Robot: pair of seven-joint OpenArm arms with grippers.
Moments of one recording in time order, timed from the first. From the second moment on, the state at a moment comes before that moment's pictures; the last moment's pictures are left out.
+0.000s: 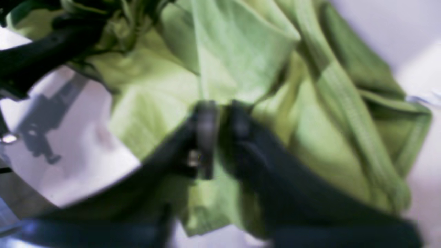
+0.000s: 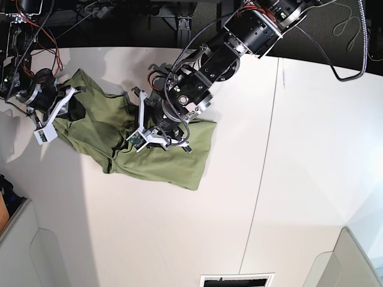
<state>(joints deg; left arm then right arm) -9.6 0.7 41.8 75.9 5.7 -7.8 34.9 -7.7 23.0 12.6 91.0 37.8 32.6 -58.3</state>
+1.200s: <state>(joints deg) -11.5 0.6 37.3 75.7 3.6 -8.6 37.2 -16.9 16.6 23.2 87.2 44.1 33.6 -53.8</state>
